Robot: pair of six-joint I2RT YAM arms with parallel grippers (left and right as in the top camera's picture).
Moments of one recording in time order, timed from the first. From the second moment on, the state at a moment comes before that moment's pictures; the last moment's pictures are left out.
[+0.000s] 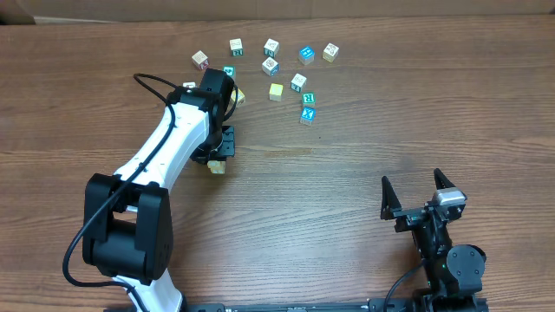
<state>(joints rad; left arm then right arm) -0.26 1.88 1.39 -1.02 -0.12 -0.31 0.07 0.01 0.02 -0.03 -0.08 0.04</state>
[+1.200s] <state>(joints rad) -0.26 1.88 1.37 -0.99 -0.11 -0.30 0.07 0.01 0.02 -0.03 -0.08 0.04</state>
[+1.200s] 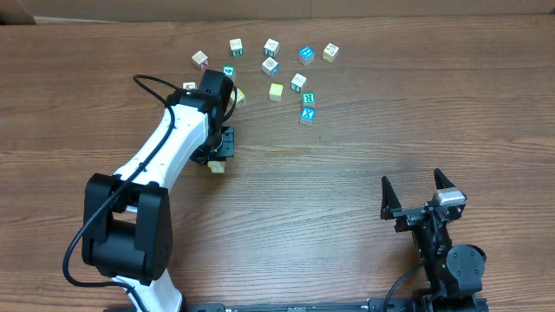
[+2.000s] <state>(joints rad) -0.26 1.86 1.36 -0.99 -0.09 -0.28 0.07 0.01 0.02 -0.03 -0.08 0.04</state>
